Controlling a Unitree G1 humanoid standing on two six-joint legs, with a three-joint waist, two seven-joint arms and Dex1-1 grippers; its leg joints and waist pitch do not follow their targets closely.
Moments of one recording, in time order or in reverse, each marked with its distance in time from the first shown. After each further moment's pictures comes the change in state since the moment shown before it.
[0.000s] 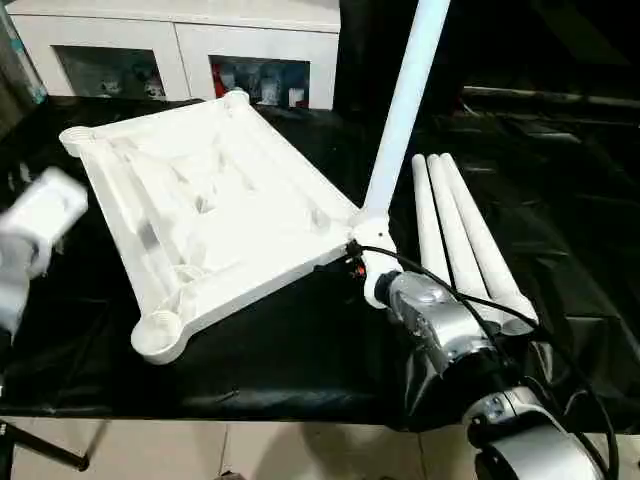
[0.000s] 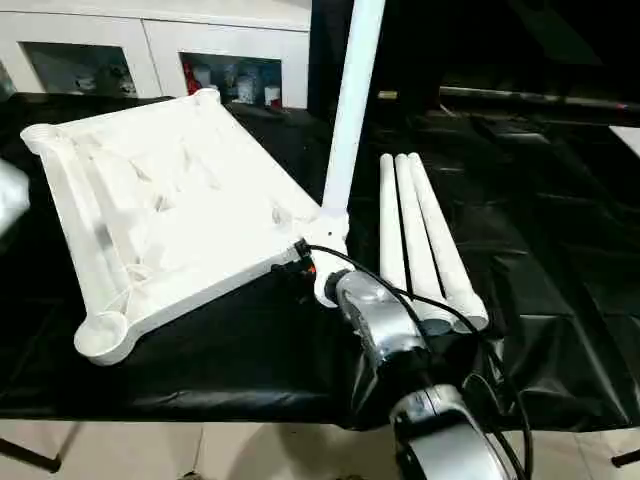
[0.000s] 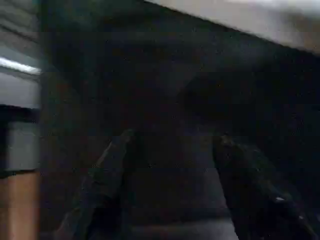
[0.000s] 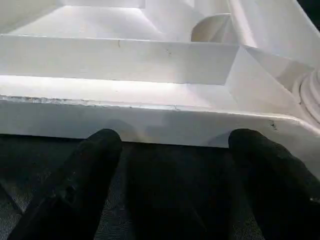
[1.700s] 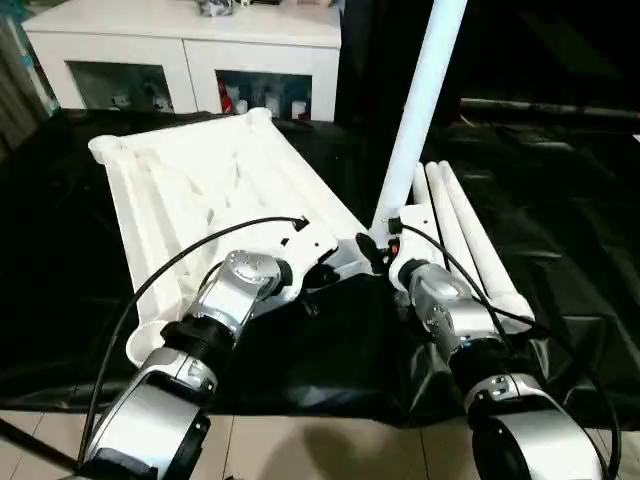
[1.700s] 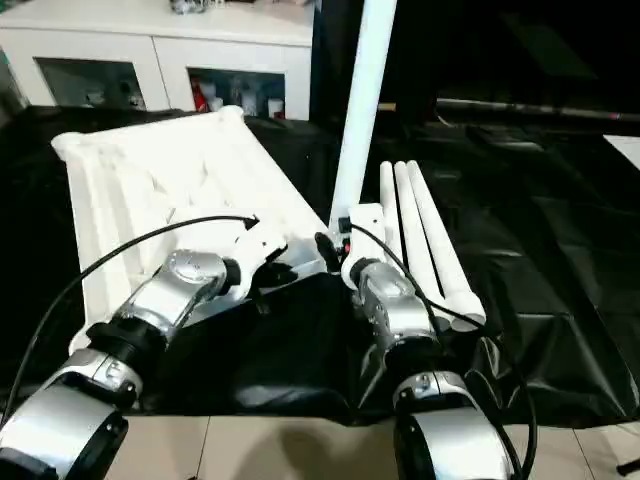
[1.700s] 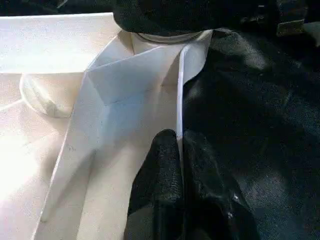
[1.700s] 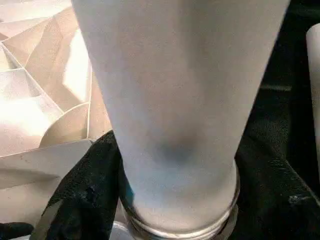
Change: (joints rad) left arm -0.204 -0.657 -0.200 0.096 -0.162 -0.199 -0.266; right arm -0.038 0.008 -0.211 0.153 0.076 -0.170 -0.182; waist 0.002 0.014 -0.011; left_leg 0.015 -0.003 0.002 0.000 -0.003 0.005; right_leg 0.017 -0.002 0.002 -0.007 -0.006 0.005
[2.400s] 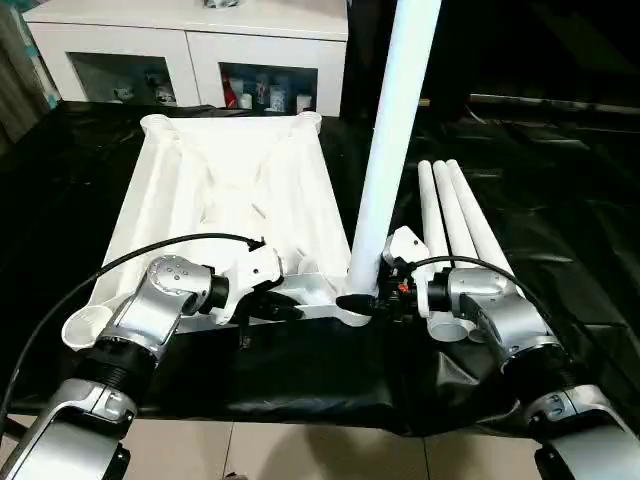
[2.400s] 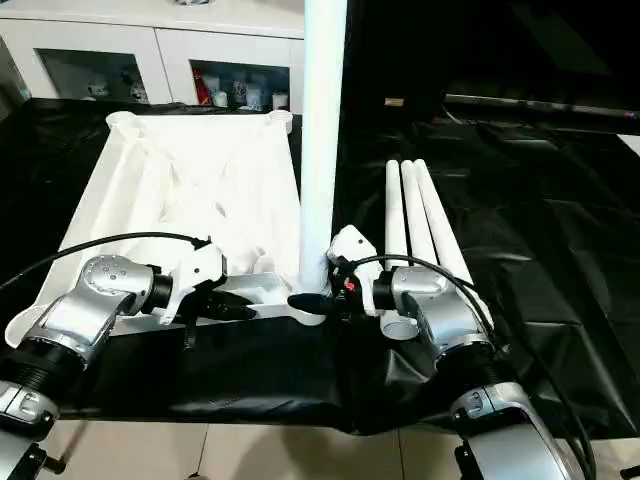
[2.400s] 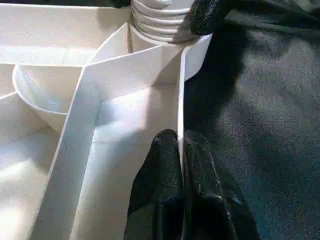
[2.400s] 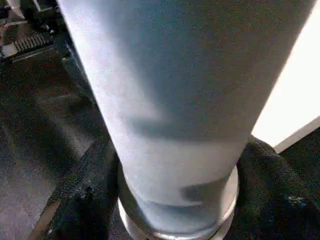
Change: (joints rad) left arm 0.164 0.278 -0.015 -0.210 -0.095 -0.153 -0.470; right arm 0.106 -0.266 0.245 -0.266 0.012 0.064 0.832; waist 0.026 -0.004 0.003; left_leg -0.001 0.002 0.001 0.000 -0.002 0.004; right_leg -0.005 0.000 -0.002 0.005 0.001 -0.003
